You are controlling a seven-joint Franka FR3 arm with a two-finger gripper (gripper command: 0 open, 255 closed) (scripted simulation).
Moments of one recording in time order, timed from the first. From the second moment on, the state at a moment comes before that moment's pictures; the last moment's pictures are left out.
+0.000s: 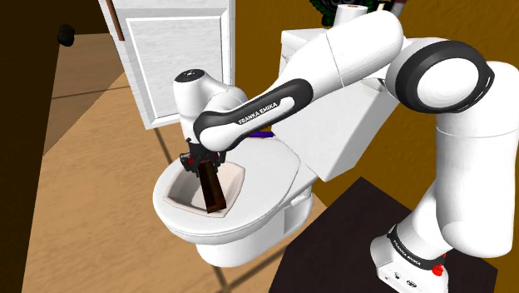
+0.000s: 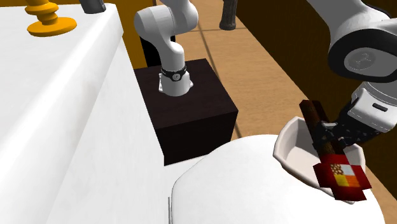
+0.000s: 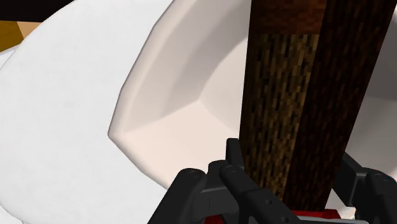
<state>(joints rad) 0.25 0.52 0.35 -1.69 -0.25 2.16 1.06</state>
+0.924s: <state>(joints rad) 0.26 0.56 0.34 -1.70 -0.27 2.21 1.07</state>
